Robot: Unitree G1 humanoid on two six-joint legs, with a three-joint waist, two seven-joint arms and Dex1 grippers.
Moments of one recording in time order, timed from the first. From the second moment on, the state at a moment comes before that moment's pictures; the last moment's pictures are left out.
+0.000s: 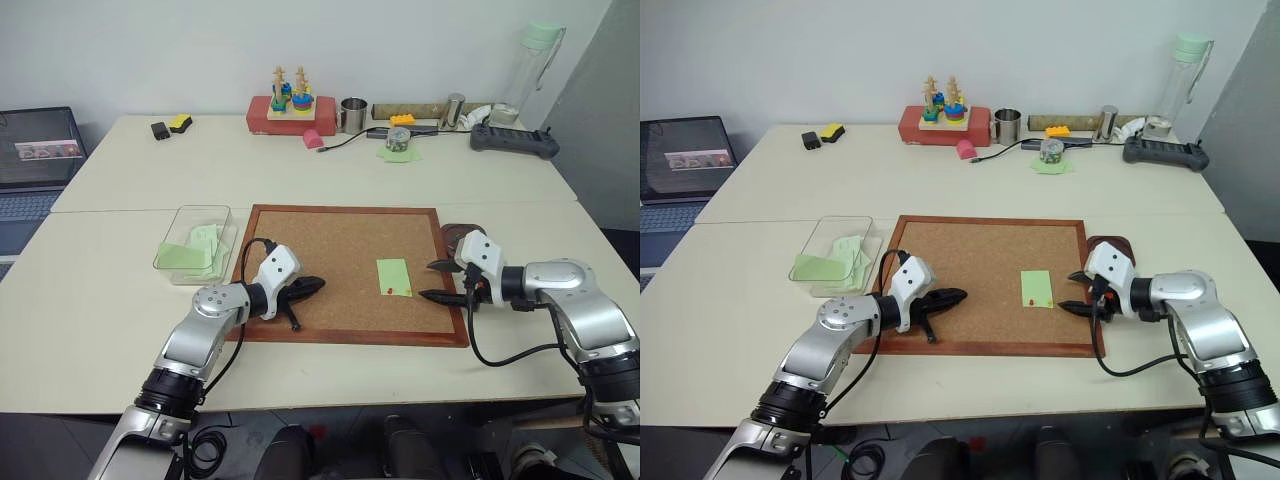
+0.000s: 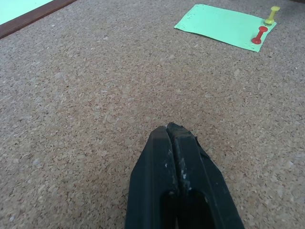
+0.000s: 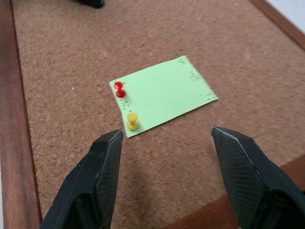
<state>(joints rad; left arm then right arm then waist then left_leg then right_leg) -0.37 0.48 -0.19 0.09 -0.17 0.31 -0.84 -0.41 -0.72 0.13 0.00 0.18 0.38 1.08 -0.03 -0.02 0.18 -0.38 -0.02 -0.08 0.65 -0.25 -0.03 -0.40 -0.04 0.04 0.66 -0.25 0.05</state>
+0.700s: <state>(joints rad) -0.36 0.48 -0.19 0.09 -0.17 0.31 -0.84 -0.44 -0.66 0.18 0.08 0.17 0.34 1.09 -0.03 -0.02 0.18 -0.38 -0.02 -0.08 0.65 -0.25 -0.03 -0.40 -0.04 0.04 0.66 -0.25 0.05</state>
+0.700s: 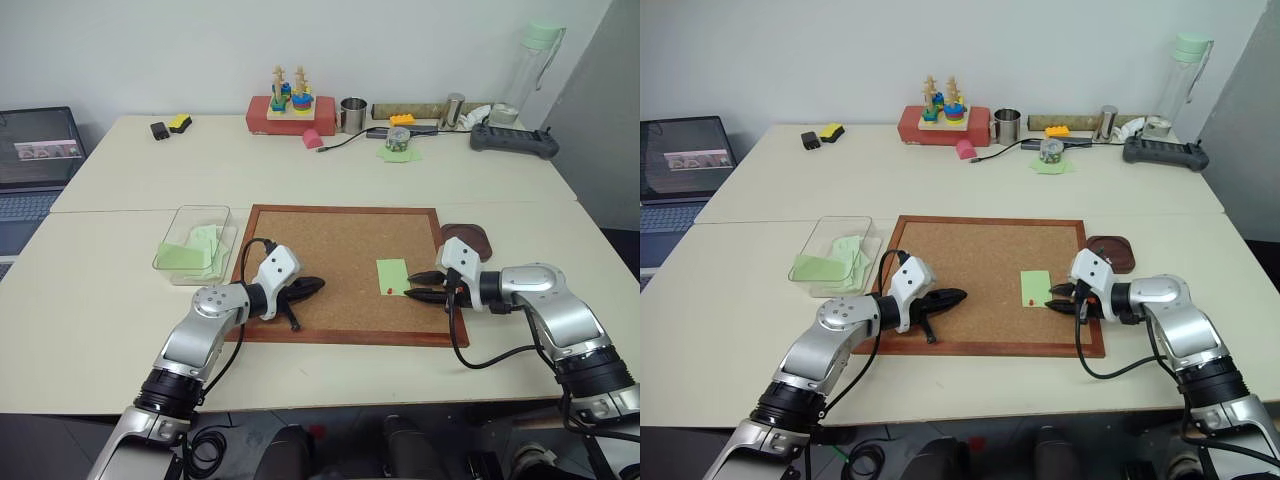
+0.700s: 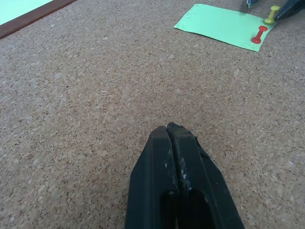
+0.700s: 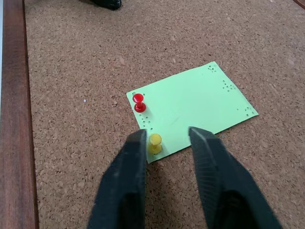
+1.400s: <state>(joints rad) -0.35 0.49 -0.19 0.08 -0.17 0.31 -0.84 -0.46 -0.69 0.16 0.00 0.20 0.36 1.11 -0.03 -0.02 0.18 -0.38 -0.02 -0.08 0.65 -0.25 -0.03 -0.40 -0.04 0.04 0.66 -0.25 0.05</state>
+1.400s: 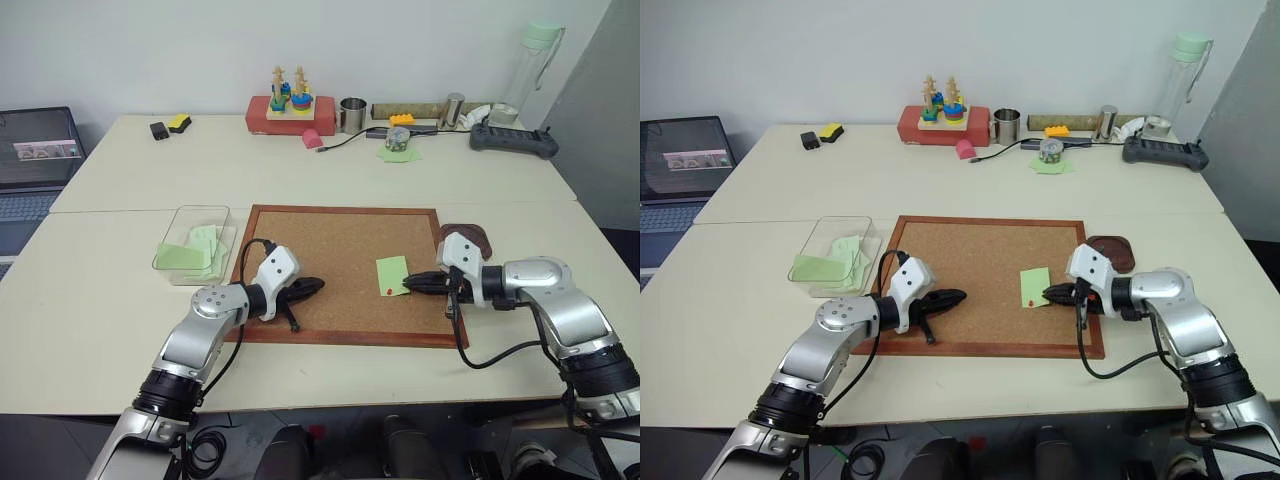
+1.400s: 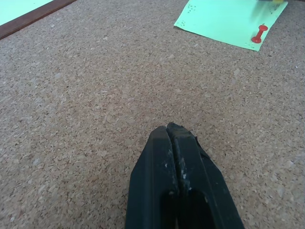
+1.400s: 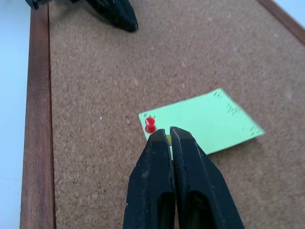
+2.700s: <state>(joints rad) -0.35 0.48 -0.19 0.08 -0.16 0.30 -0.84 -0.60 -0.75 0.01 0.30 0.11 0.34 0.87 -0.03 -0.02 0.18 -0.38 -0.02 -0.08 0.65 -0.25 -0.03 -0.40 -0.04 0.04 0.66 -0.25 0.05</state>
